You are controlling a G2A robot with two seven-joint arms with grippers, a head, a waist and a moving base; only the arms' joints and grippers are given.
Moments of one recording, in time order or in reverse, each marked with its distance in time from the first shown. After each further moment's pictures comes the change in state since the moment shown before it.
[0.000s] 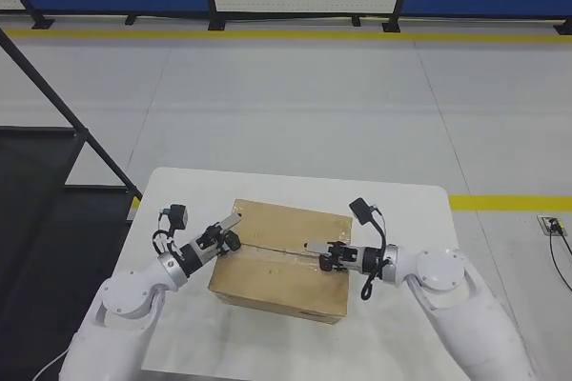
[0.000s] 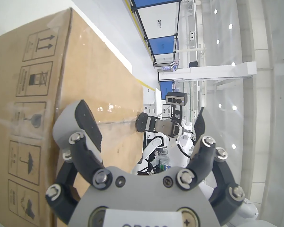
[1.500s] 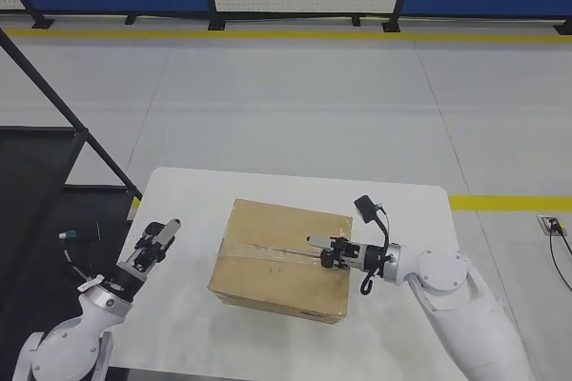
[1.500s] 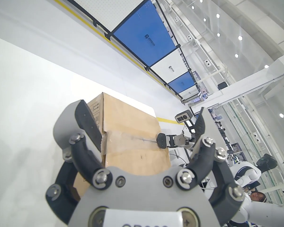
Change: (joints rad) left arm 0.352 0.014 -0.318 -0.428 0.319 -0.149 0.253; right arm -0.019 -0.014 0.031 -0.014 -0.001 0.049 -0.033
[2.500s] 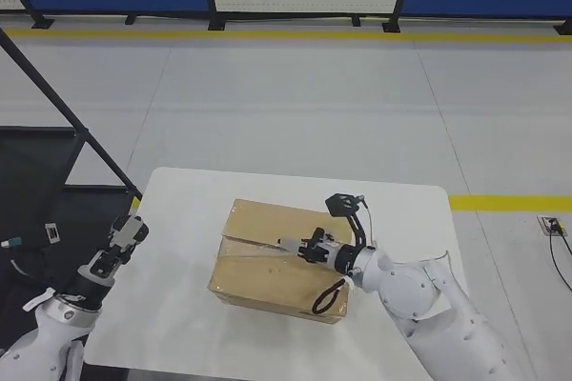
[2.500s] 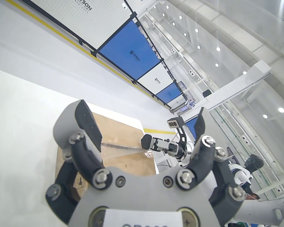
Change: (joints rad) left arm 0.065 -0.010 -0.142 -0.109 -0.124 -0.069 -0.016; right arm -0.034 -0.010 -0.121 -0.272 -0.447 0.103 -0.242
